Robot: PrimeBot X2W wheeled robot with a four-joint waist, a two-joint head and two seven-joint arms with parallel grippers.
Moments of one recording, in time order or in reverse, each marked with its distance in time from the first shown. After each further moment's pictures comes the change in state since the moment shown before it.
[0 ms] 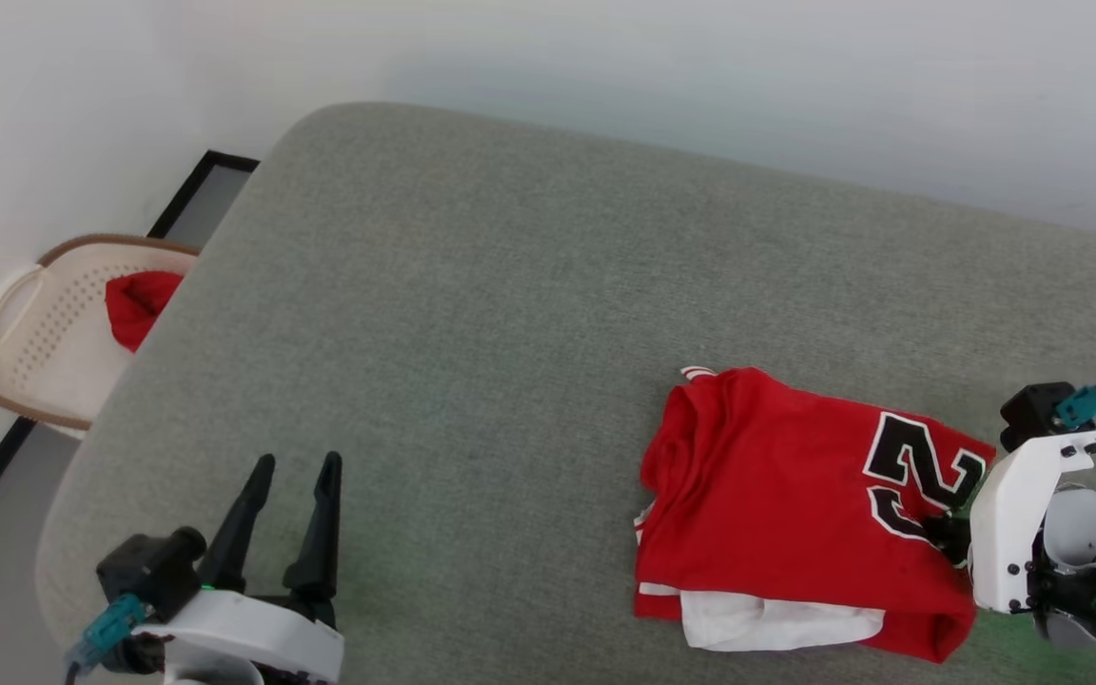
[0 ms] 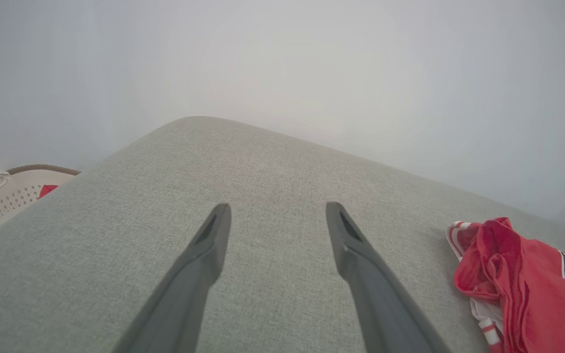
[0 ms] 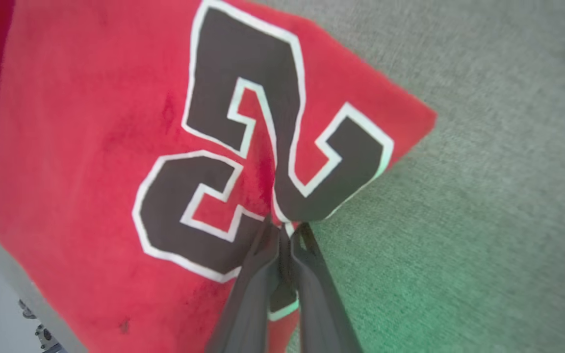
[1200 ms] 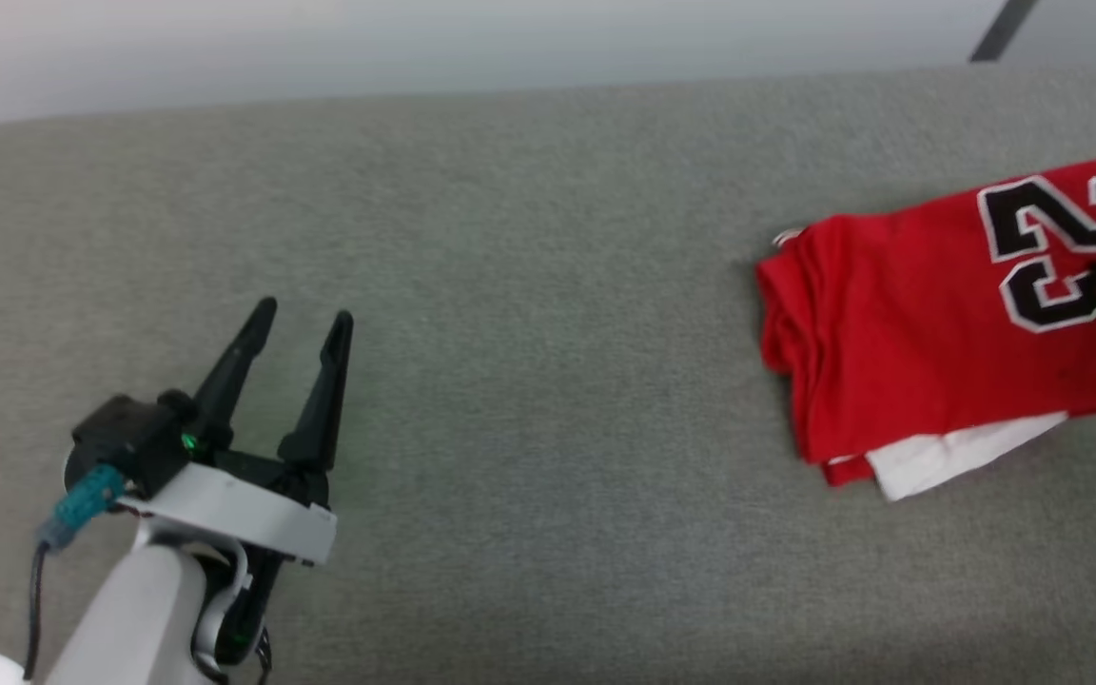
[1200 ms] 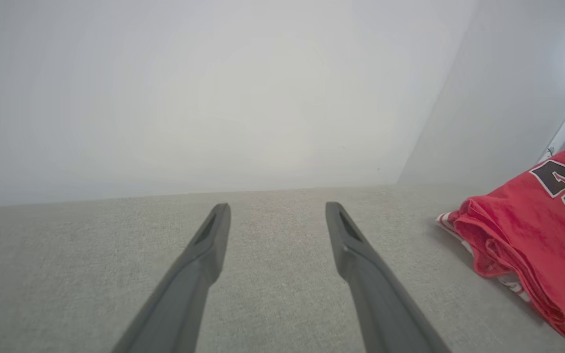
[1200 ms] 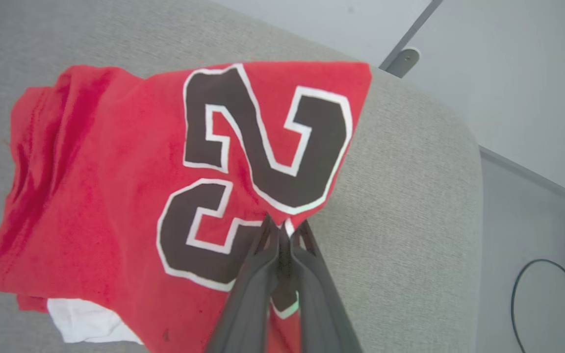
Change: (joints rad) left arm -0.205 0.126 -0.113 -0.076 0.001 0.000 0.000; right arm -0.327 -0.323 0.204 -0.083 -0.011 0.000 -0.184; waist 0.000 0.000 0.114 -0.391
